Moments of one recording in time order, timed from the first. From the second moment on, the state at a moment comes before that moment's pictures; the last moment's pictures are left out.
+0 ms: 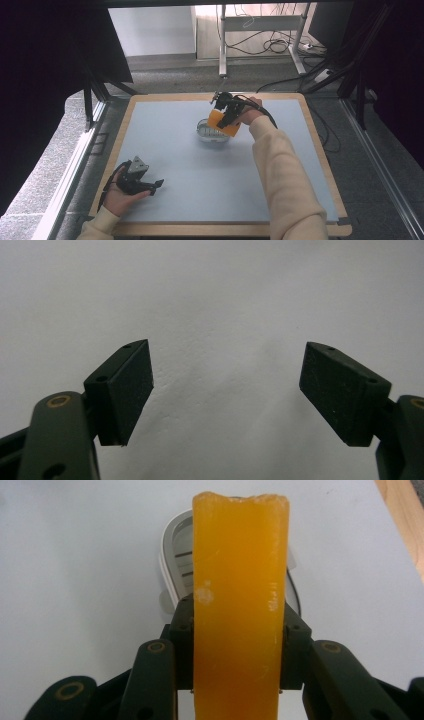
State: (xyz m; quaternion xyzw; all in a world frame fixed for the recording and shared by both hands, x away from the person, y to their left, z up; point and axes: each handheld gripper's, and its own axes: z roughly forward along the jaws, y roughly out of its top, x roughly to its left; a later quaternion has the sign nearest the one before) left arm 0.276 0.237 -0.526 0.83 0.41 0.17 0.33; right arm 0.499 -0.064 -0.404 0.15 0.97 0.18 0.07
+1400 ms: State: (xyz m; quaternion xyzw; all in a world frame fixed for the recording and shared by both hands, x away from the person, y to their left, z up) left arm 0.275 0.242 -0.526 0.83 0.42 0.17 0.33; right arm 0.526 -0.032 -0.420 0.04 0.98 0.15 0.07
